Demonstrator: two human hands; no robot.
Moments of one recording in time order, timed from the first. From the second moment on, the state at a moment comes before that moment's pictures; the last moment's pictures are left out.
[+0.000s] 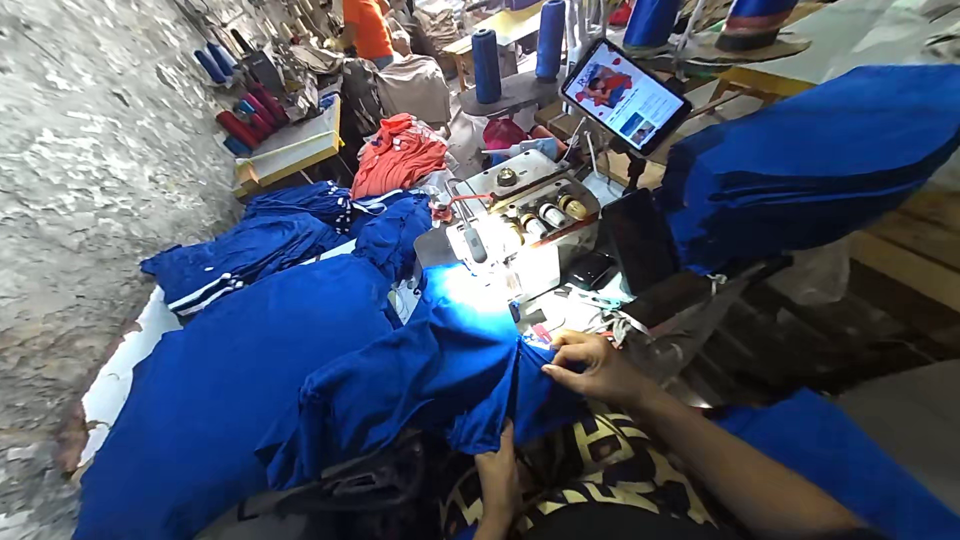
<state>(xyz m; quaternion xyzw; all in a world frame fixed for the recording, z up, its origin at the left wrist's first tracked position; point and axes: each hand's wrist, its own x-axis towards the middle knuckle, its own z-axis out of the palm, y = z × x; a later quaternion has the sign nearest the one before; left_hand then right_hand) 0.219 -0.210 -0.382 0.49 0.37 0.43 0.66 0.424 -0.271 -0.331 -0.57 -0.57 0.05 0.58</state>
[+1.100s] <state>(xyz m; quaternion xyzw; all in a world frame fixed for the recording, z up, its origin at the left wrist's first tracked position) 0.318 -0.095 -0.278 0.93 0.16 0.32 -0.08 0.419 -0.227 -0.306 -0.63 -0.39 0.19 0.64</state>
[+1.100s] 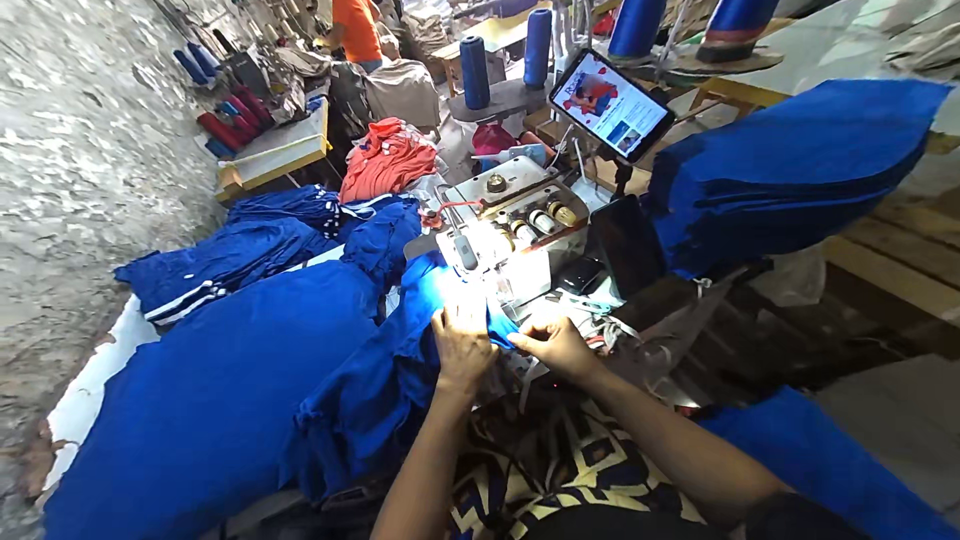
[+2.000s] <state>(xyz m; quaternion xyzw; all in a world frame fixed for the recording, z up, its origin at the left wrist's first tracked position) 0.308 -0.013 -0.249 0.94 0.23 0.25 0.10 0.405 -0.184 -0.293 -0.60 -0.20 0.26 0.73</state>
